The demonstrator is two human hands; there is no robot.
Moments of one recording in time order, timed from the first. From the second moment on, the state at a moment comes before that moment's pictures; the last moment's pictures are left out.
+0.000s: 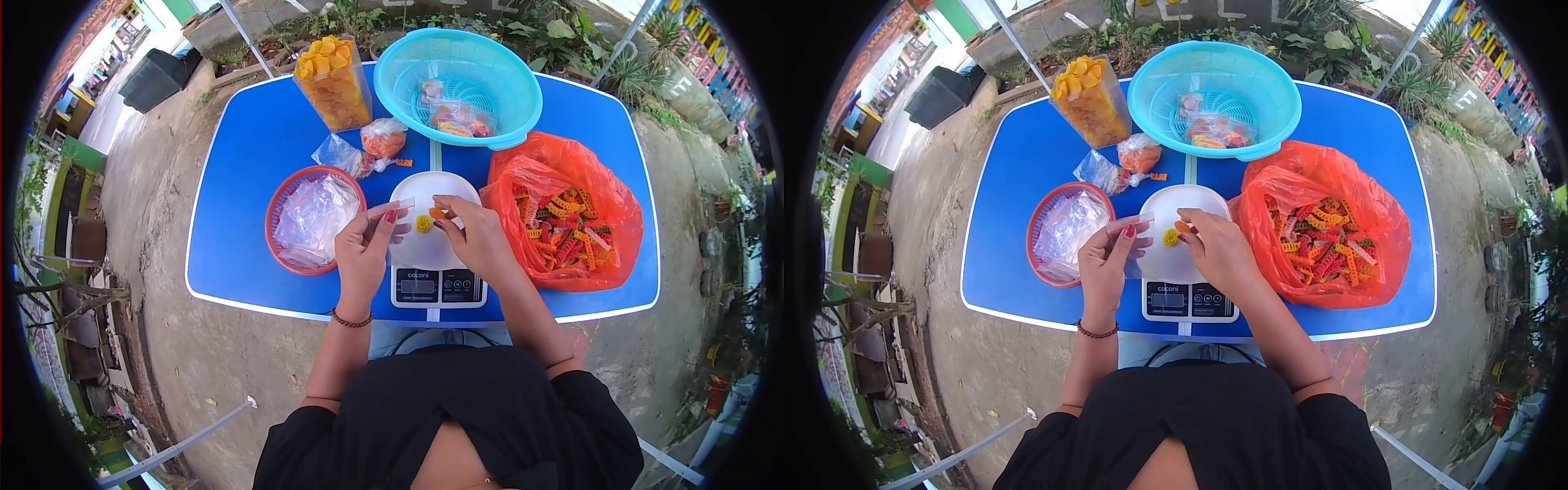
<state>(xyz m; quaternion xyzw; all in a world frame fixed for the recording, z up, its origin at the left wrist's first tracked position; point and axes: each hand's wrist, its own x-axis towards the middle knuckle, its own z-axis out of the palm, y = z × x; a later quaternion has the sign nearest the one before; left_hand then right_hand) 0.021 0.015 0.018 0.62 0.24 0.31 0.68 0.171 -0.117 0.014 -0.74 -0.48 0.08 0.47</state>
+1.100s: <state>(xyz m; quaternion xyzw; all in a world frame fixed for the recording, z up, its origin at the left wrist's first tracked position) 0.122 -0.110 0.018 0.73 -0.05 0.06 0.68 0.233 -0.259 0.006 -0.92 -0.32 -0.08 0.22</state>
